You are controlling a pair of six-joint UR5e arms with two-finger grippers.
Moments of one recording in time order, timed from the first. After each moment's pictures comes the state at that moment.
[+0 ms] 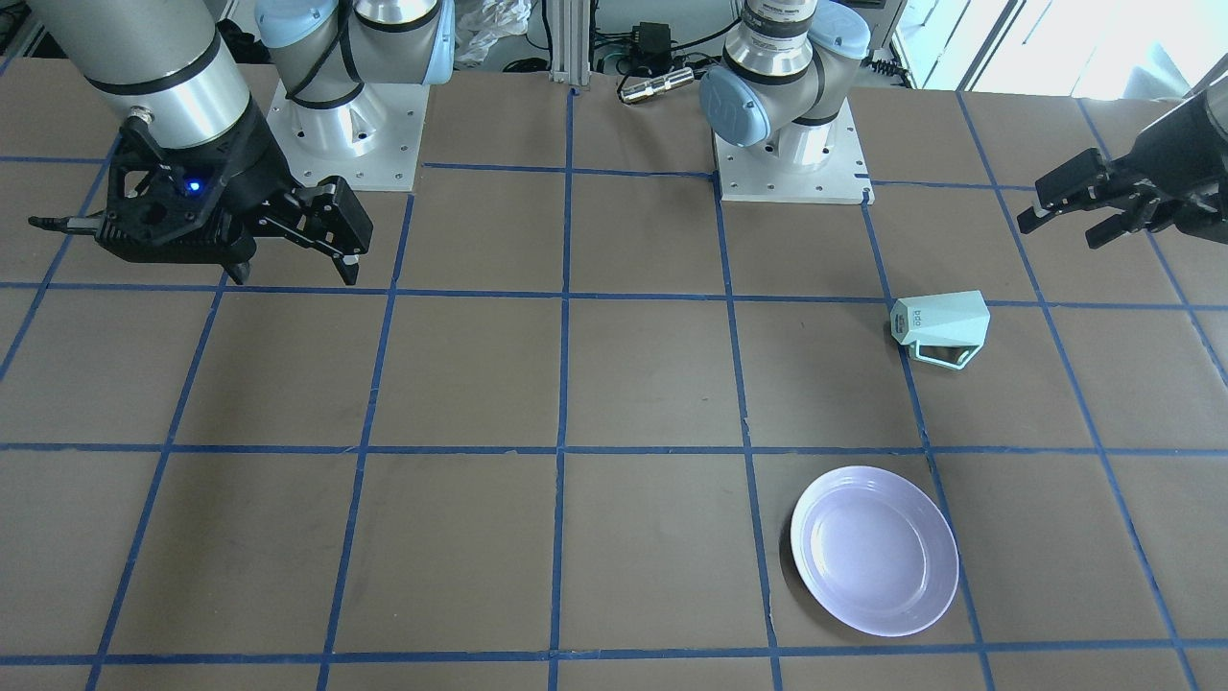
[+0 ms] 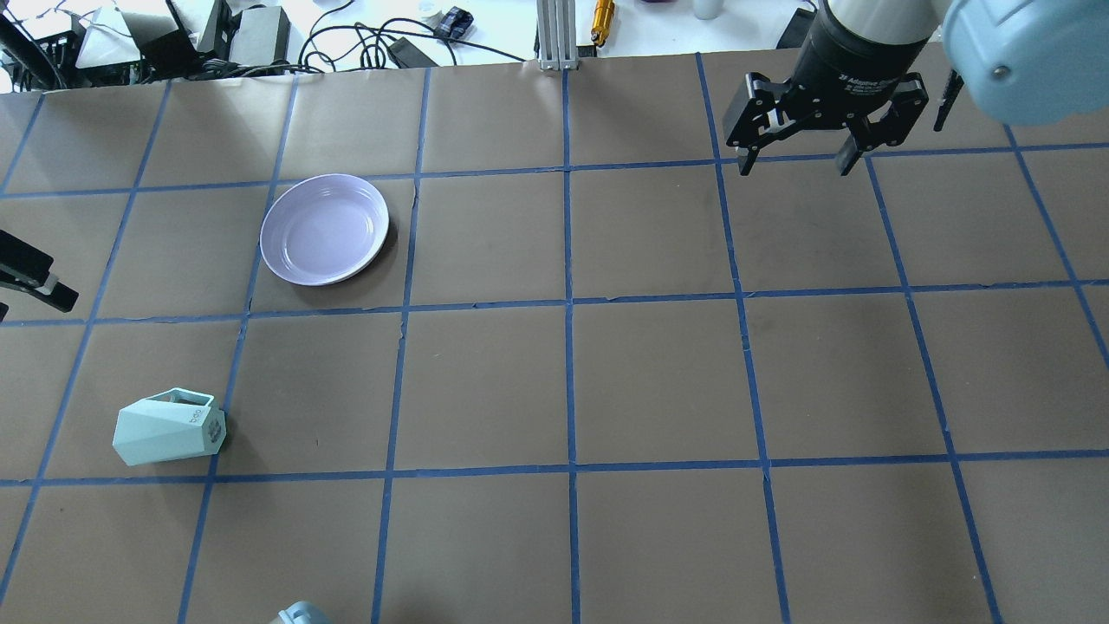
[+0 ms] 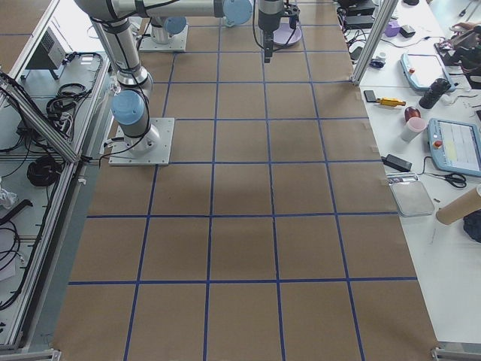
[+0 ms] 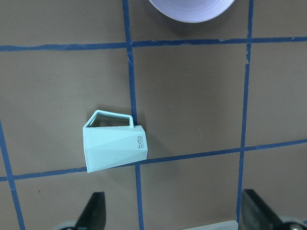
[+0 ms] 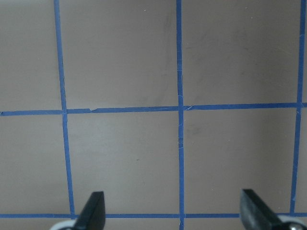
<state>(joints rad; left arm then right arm) -0.86 -1.56 -1.66 -1.76 1.45 0.72 1.58 -1.51 1.50 -1.60 -1.52 0.04</state>
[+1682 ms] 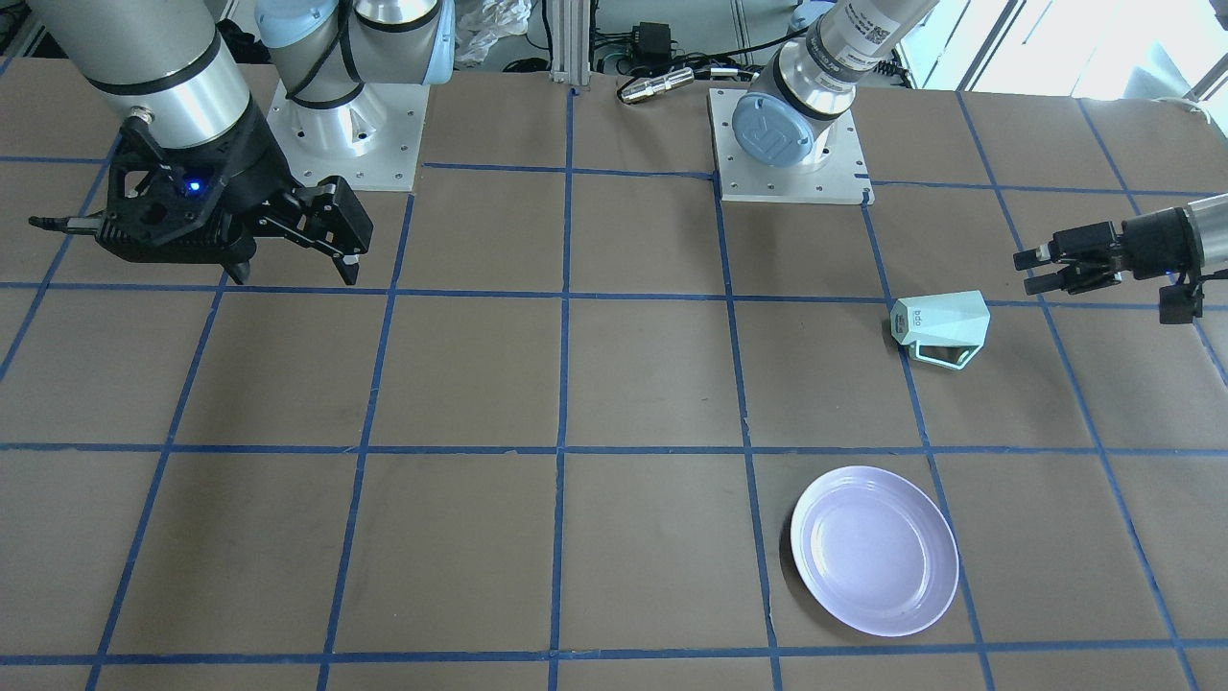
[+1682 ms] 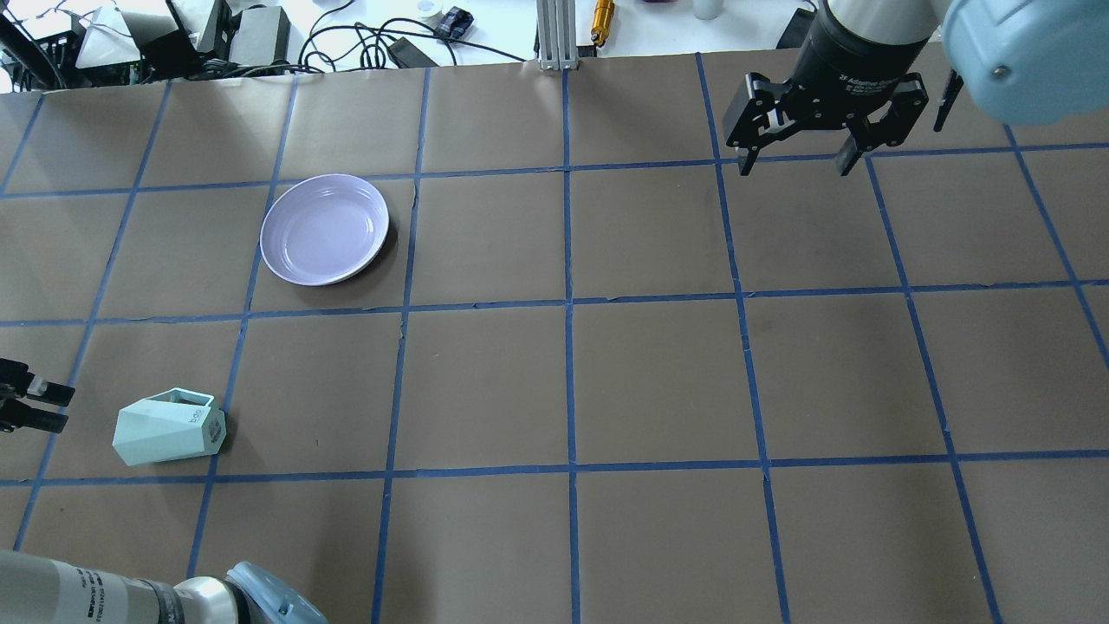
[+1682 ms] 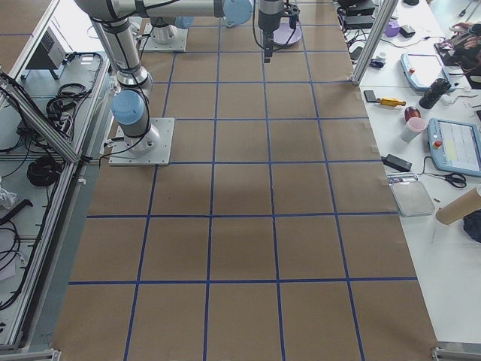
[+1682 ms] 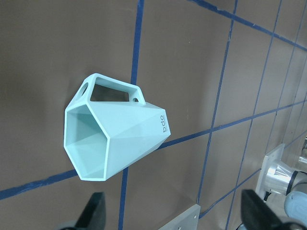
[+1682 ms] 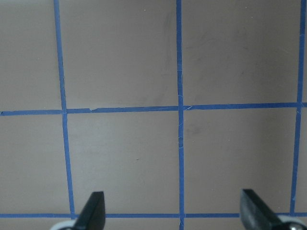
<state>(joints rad) -0.54 -1.94 -1.71 -1.92 1.28 1.10 1.58 -1.51 1.50 -1.60 -1.52 0.04</state>
